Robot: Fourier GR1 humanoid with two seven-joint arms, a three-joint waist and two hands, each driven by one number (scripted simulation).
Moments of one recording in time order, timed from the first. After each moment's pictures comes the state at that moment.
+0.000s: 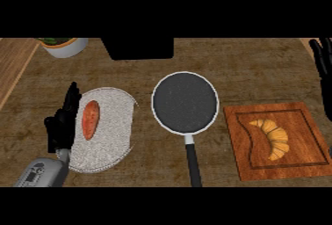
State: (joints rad) left arm -0.18 0.34 -0.20 -1.29 0.20 0.40 -0.11; right arm -0.28 -0.58 0.07 -1.68 -0.43 -0.21 -0.14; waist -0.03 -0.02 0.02
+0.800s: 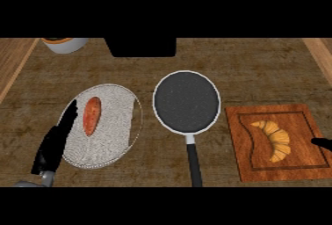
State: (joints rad) left arm -0.02 0.47 -0.29 -1.44 0.13 0.31 0.03; right arm 0.02 -0.76 -0.04 -1.33 -0.37 -0.20 0.04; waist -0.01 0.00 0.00
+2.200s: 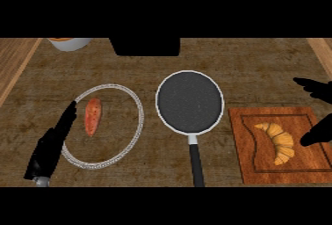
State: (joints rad) left arm 0.04 0.45 -0.24 -1.58 0.06 0.25 0.13; right arm -0.37 -0.88 0.22 -1.38 -0.19 0.41 0.63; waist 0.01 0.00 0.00
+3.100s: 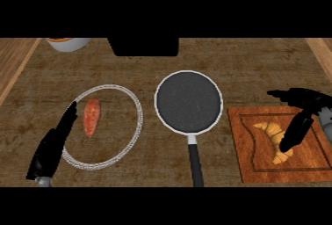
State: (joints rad) left arm 0.05 0.38 -0.18 -1.57 -0.01 0.20 0.13; right arm -0.46 -0.69 0.27 -1.33 -0.04 0.61 0.85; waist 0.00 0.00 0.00
